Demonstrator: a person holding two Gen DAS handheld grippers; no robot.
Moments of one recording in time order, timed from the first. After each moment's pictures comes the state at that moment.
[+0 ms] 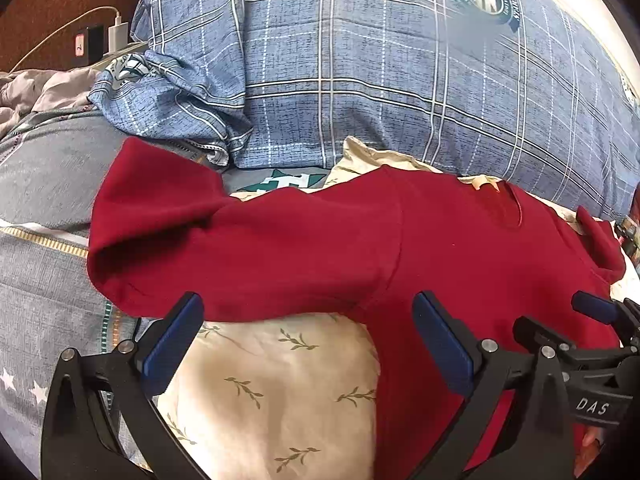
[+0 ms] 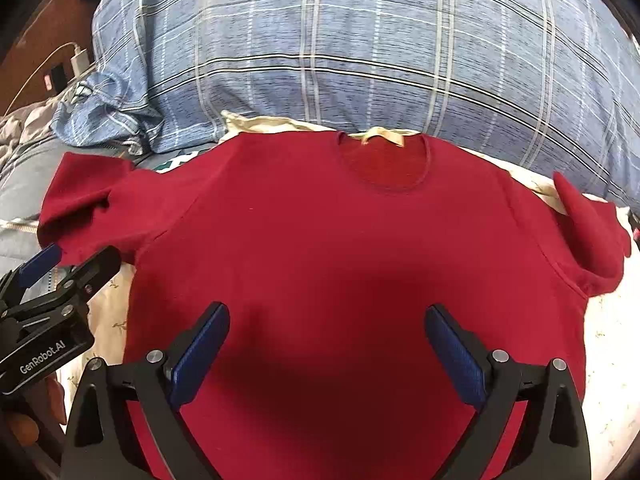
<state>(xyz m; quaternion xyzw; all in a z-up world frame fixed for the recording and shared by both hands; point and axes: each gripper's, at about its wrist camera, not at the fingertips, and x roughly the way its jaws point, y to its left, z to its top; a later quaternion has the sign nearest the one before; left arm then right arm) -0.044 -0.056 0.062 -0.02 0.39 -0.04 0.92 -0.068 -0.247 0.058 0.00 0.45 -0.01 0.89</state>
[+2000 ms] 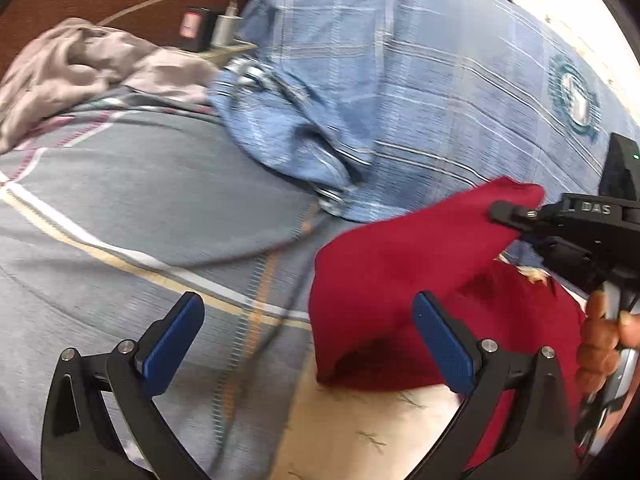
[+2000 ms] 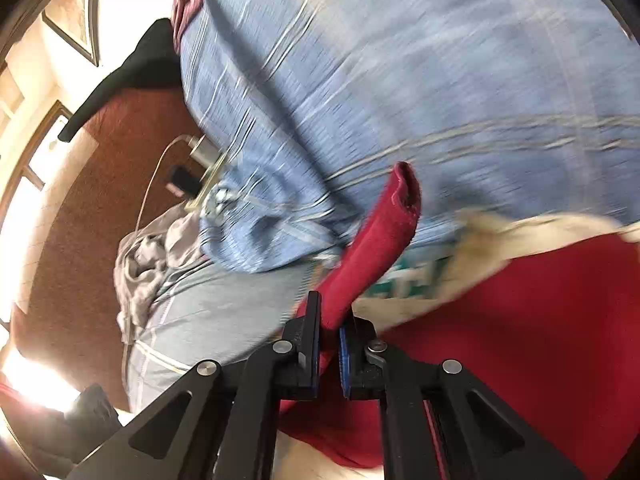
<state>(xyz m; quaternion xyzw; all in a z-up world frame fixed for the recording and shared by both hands) -0.028 0.048 0.085 -0.11 0.36 0.03 0.93 0.087 -0.175 0.102 0.24 0.41 0.27 0.84</state>
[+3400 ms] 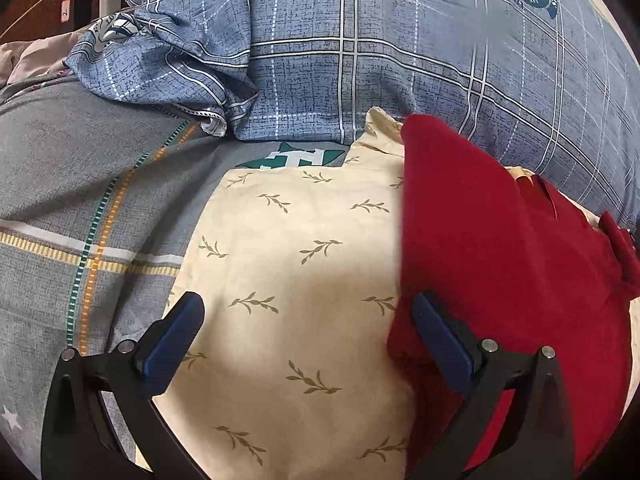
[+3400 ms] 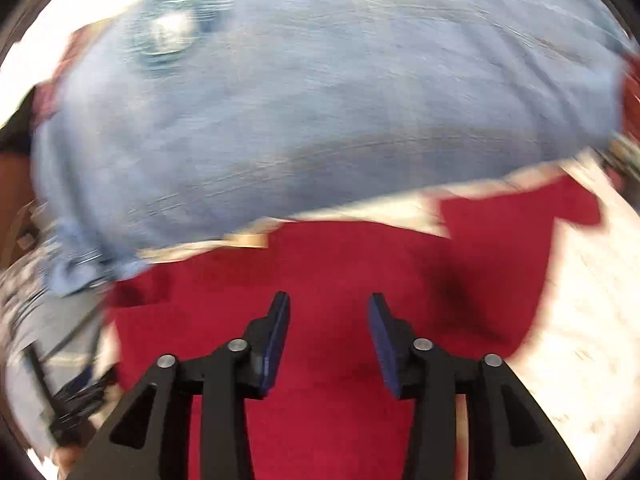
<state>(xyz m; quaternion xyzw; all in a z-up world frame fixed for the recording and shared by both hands) -0.006 -0.046 0.028 -0.03 0.43 -0.03 0.90 -0.036 -0.402 0.106 0.15 0.38 -0.01 0.91</state>
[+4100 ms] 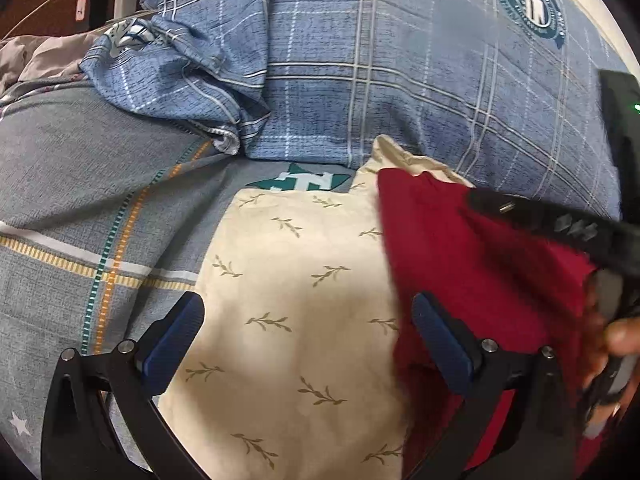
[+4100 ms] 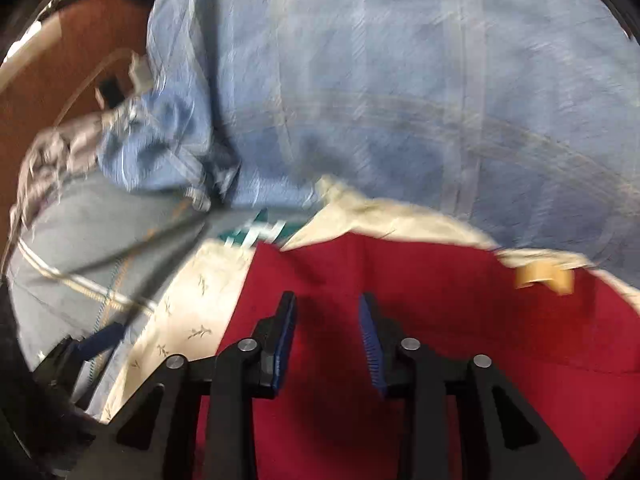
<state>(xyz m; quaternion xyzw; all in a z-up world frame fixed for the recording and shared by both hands) -0.004 -0.036 0.043 -0.06 0.41 -0.03 0.91 0.066 -0.223 0.065 0.02 0.42 0.18 0.89</state>
